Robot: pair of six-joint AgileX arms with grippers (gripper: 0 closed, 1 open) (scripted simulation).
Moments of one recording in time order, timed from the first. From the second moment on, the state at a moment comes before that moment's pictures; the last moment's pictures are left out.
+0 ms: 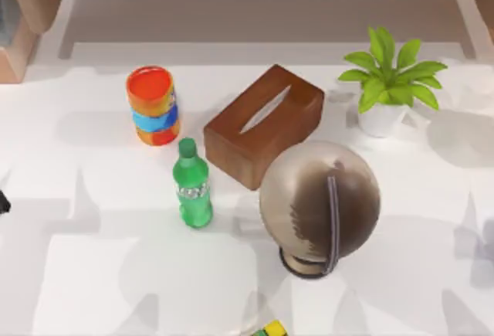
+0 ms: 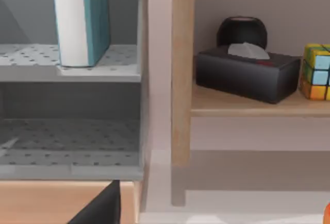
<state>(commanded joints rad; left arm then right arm) 0.04 0.22 0.18 0.08 0.05 0.00 0.00 0.00 0.00 0.00 0.00 0.00</state>
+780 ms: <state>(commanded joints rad) 0.24 1.49 1.03 0.47 0.27 0.00 0.00 0.00 0.00 0.00 0.00 0.00</state>
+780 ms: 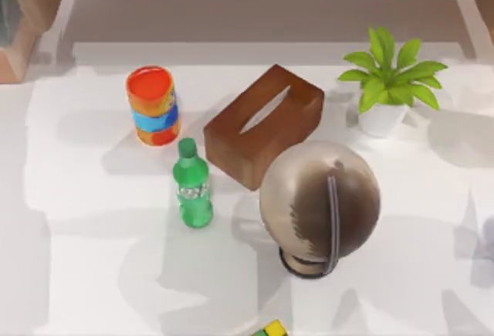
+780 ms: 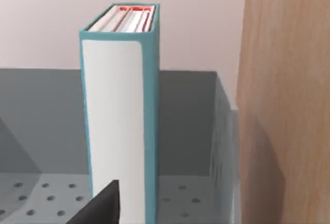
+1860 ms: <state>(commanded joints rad) 0.28 1.97 1.39 0.57 0.32 0.00 0.00 0.00 0.00 0.00 0.00 0.00</state>
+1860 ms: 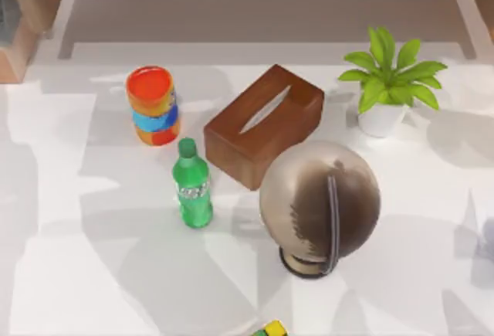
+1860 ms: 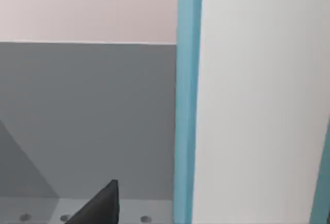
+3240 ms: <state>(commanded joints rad) 0.29 2.07 1.49 0.57 0.33 0.00 0.00 0.00 0.00 0.00 0.00 0.00</state>
